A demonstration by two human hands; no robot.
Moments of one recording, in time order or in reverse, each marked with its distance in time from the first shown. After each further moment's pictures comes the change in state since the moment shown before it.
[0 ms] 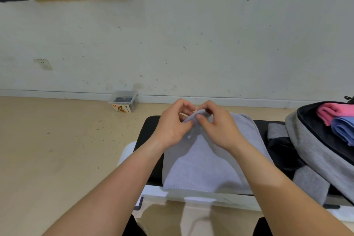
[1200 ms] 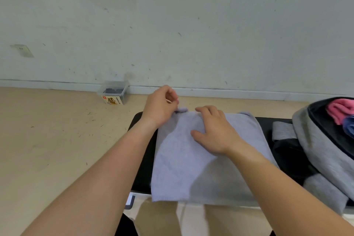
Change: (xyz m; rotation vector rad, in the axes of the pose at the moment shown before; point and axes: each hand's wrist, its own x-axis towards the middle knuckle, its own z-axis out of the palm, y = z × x) left_hand 0.074 -0.054 -0.001 0.238 0.141 -0.109; right_hand 0.013 0.046 0.017 -0.471 -0.305 0.133
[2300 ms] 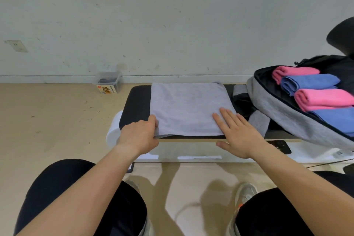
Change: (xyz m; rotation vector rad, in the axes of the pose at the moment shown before) left_hand -0.210 0.011 -0.045 0.902 -0.348 0.082; right_hand -0.195 0.068 -0.011 -0.561 -0.176 -0.033
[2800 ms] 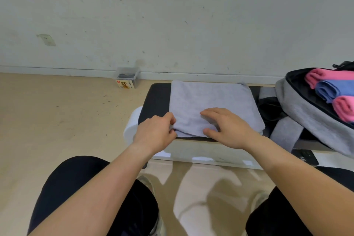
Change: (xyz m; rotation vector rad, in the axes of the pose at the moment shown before) left_hand 0.002 -0.014 0.007 -0.176 0.146 0.003; right_hand 0.059 -0.063 -0.040 0.442 0.140 -0.179
